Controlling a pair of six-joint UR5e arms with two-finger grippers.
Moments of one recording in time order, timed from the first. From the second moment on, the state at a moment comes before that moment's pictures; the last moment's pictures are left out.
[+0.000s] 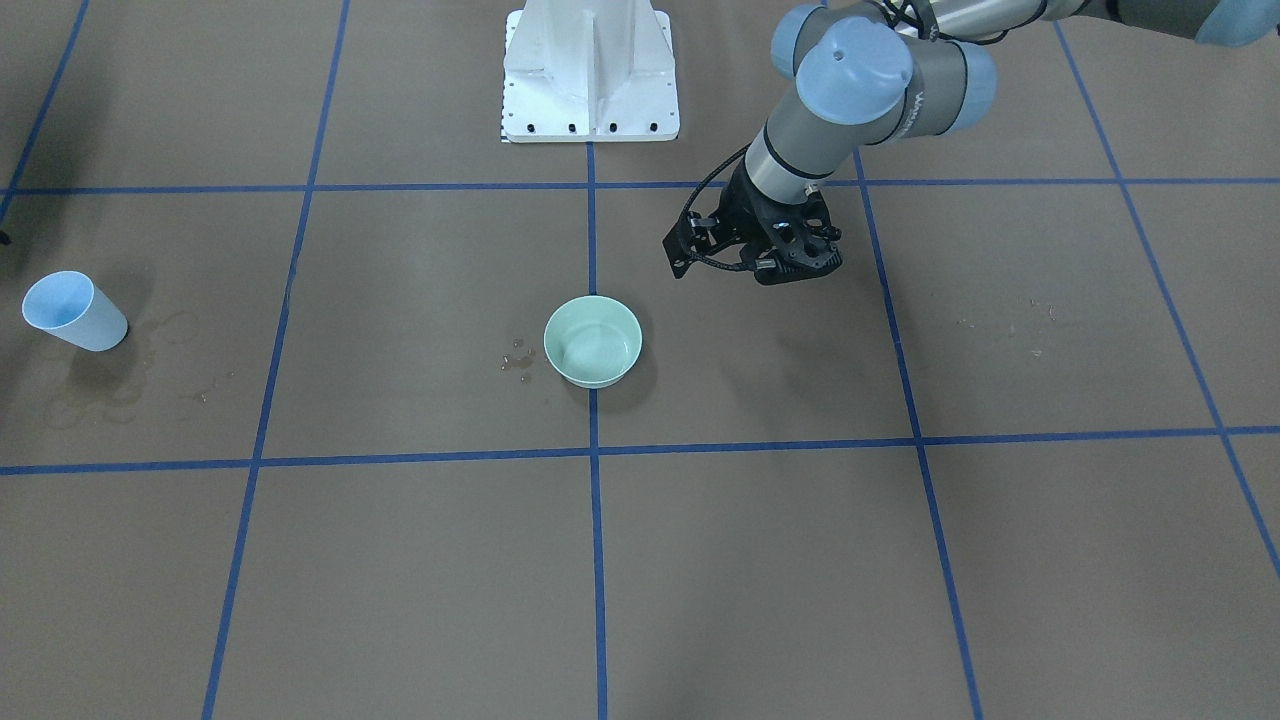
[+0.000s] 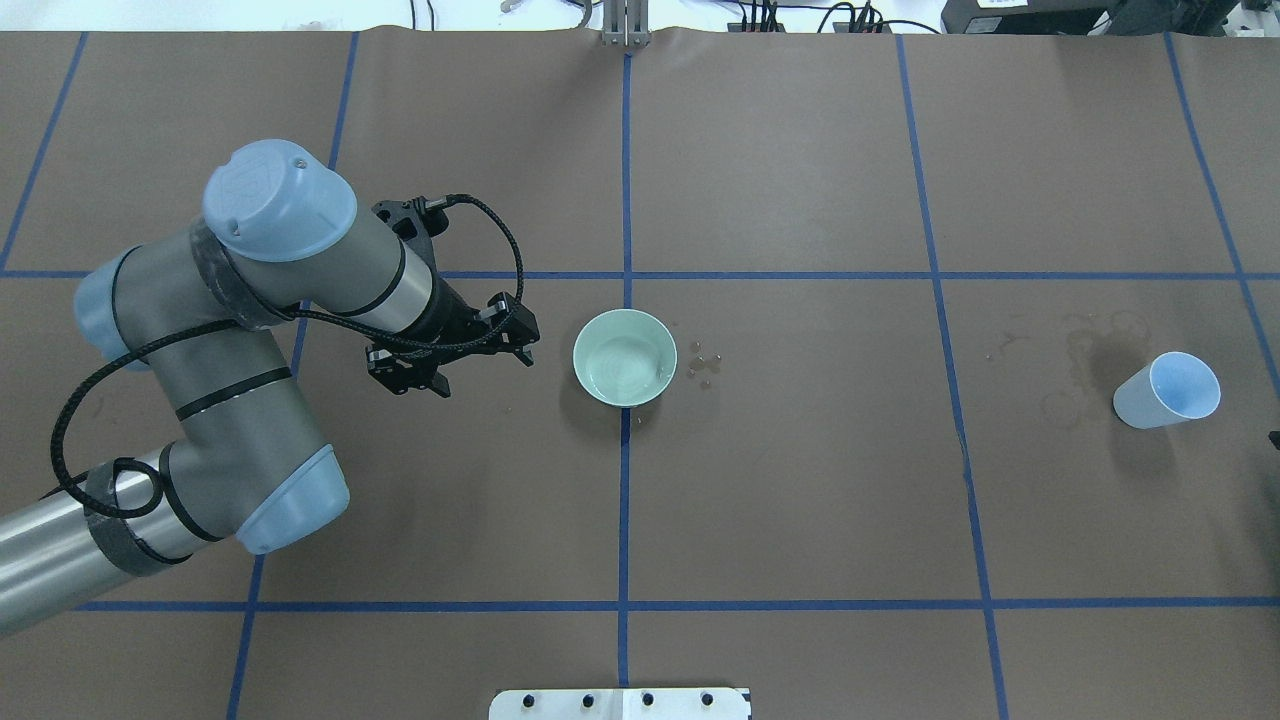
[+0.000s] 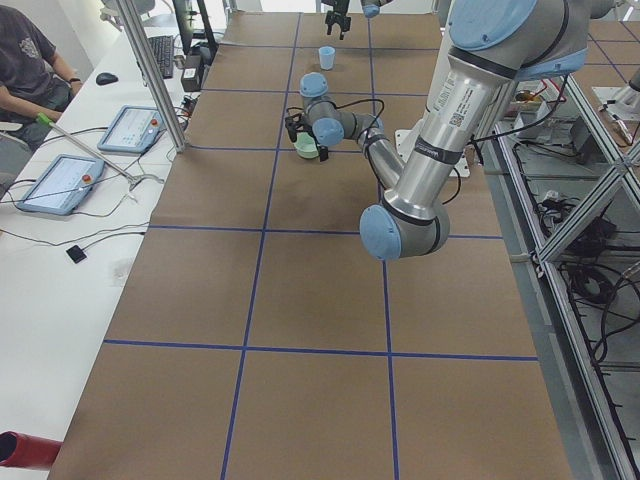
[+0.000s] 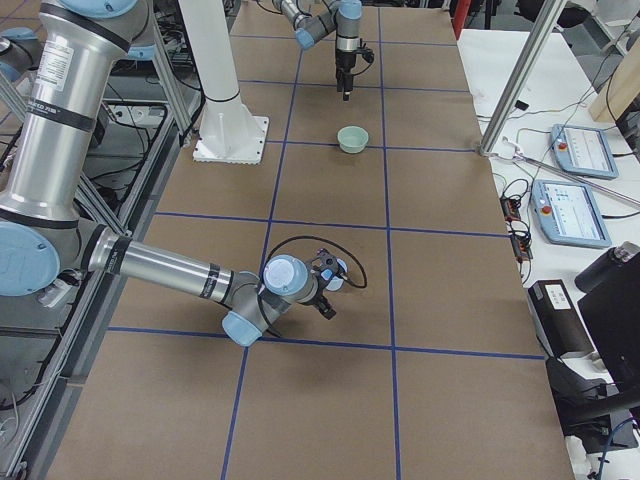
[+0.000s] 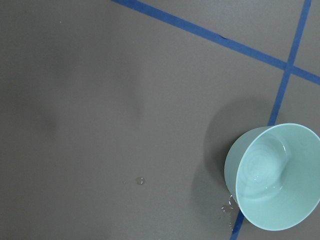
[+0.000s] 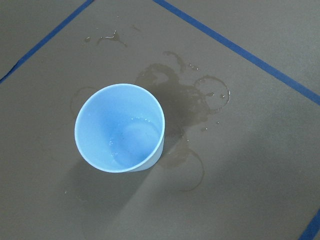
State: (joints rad) left arm -0.64 -2.10 -1.78 -1.79 -2.13 -1.50; right arm 1.22 -1.88 1.51 -0.38 2.39 0.07
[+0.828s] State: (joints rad) left arm -0.64 -2.10 -1.78 -1.79 -2.13 -1.50; right arm 1.02 -1.89 1.50 -0.19 2.22 0.45
